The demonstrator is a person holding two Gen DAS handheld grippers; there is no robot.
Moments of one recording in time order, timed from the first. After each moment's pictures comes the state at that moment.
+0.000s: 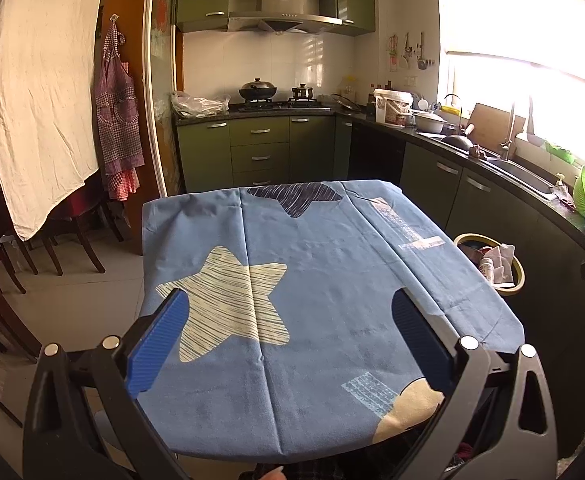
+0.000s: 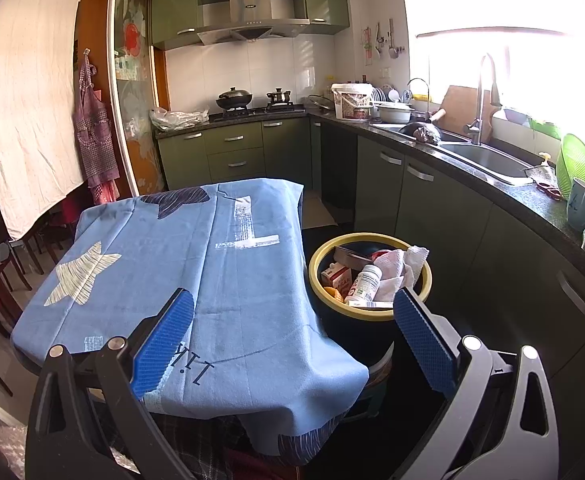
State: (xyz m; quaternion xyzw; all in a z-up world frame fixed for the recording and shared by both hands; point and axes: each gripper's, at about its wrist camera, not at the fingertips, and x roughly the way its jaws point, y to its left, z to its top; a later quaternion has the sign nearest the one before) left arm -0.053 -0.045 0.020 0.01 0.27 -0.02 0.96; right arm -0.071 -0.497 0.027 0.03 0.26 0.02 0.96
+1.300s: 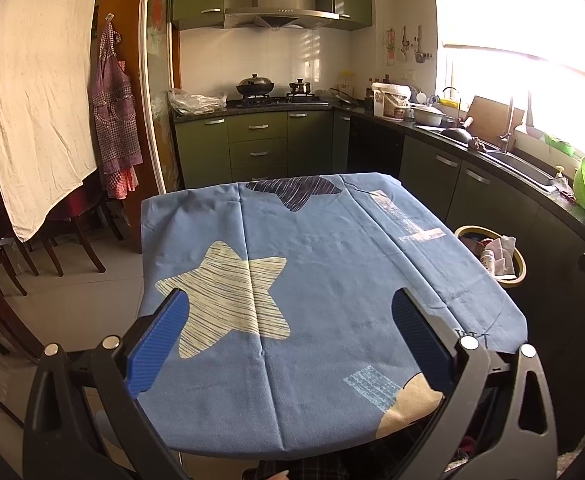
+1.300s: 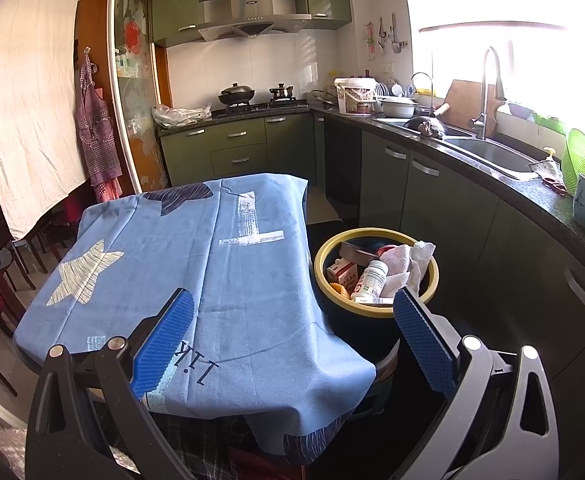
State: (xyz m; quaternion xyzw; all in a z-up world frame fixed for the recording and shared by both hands) left arm -0.052 -0.042 0.012 0.02 0.28 -0.03 0.96; right arm -0.066 -0.489 0.022 0.03 0.27 0.03 0.96
